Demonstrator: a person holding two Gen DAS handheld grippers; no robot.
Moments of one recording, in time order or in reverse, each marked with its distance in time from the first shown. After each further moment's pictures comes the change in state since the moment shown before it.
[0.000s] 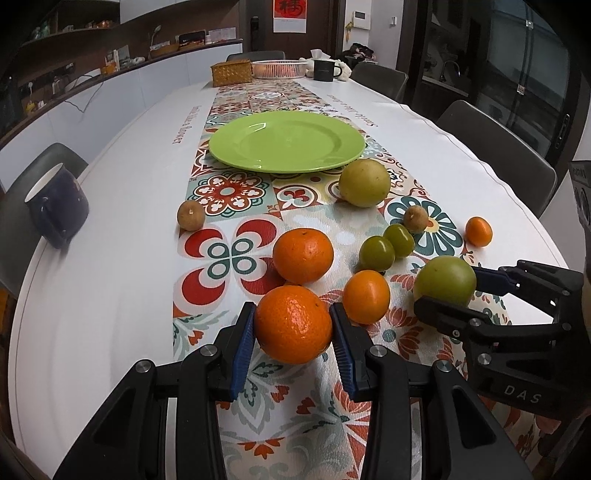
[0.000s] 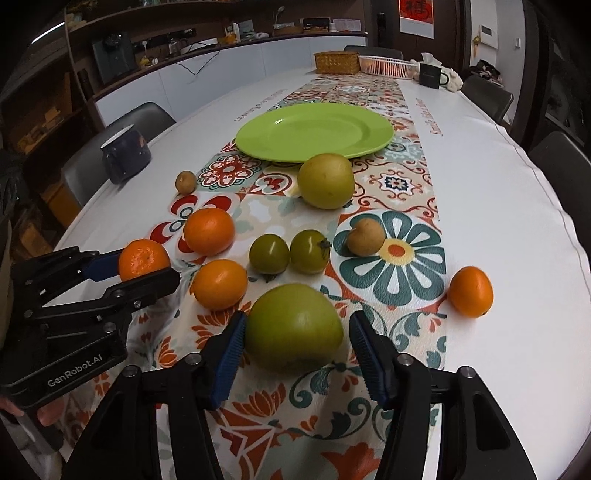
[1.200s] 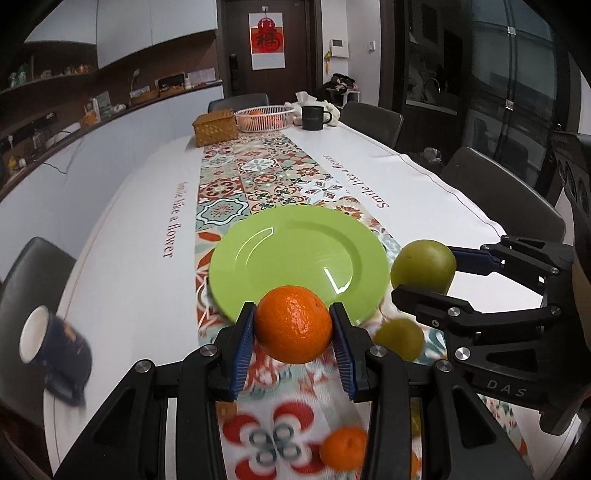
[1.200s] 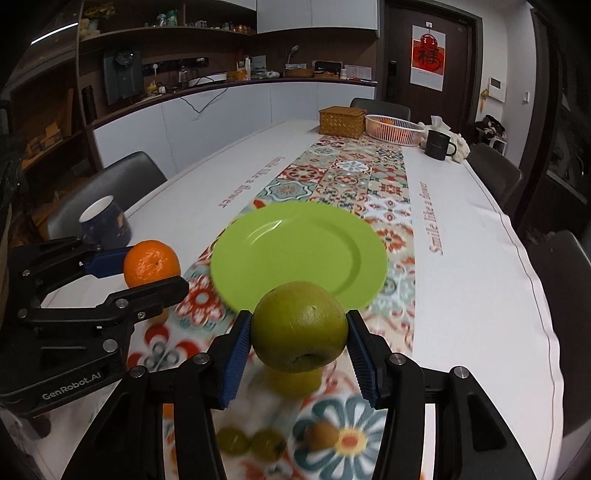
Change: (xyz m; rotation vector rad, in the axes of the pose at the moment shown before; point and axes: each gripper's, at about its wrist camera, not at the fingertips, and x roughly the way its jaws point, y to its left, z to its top) left arm 0.026 0.024 0.149 0.101 -0.126 -0.026; right arm 0.008 -0.015 0.141 -0.106 -0.166 -0.055
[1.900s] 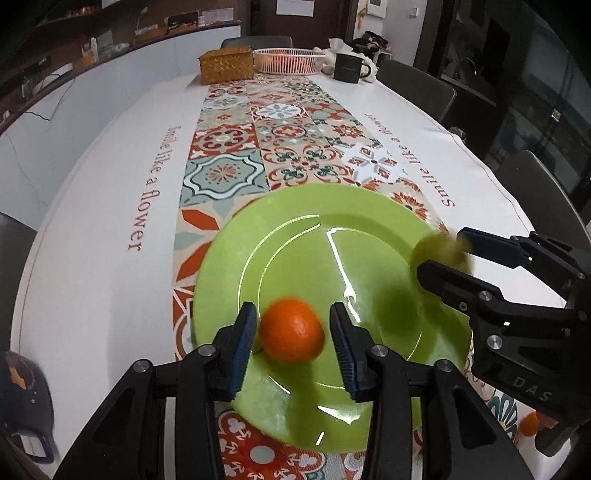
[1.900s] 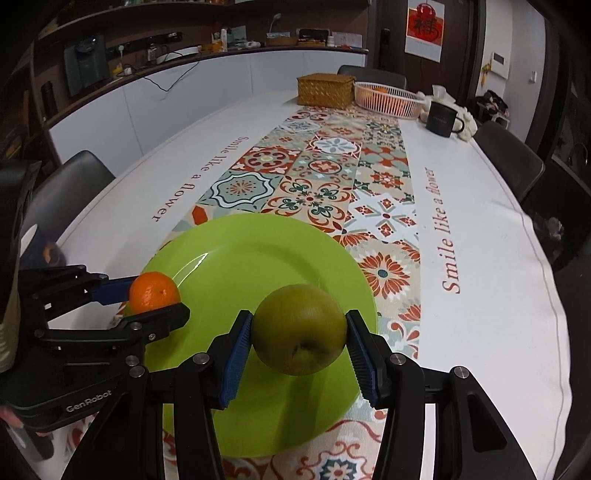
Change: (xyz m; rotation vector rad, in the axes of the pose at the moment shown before) left arm 0.121 0.043 0.044 -0.122 0.200 -0.009; right arm 0.121 -0.048 0.067 0.037 0.128 -0.025
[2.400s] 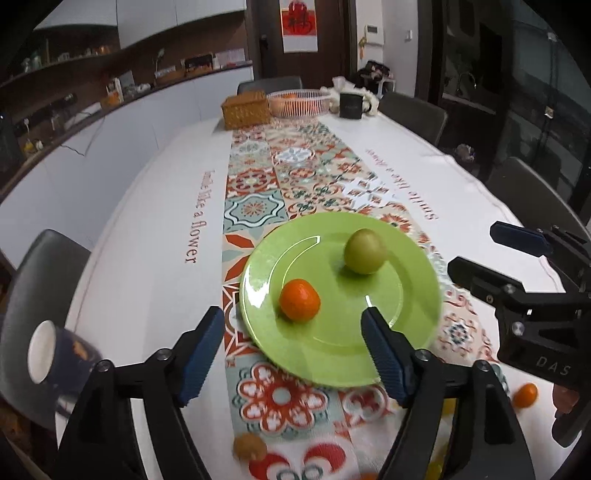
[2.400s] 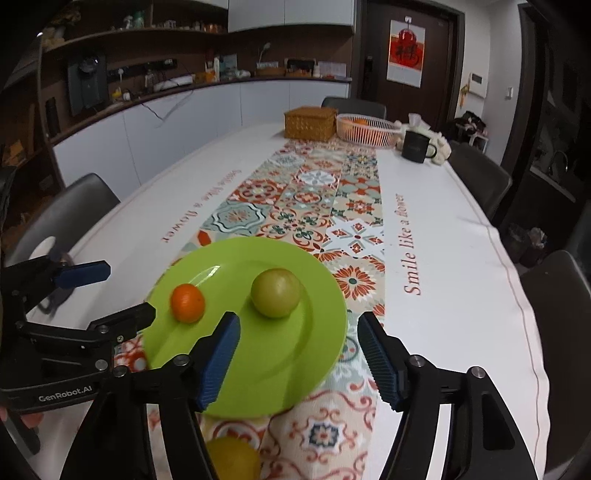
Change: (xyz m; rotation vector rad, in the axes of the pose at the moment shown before) left arm -0.090 -0.017 -0.033 0.047 -0.150 0.111; right arm -0.075 0.003 -0.022 0.013 -0.135 -0.057
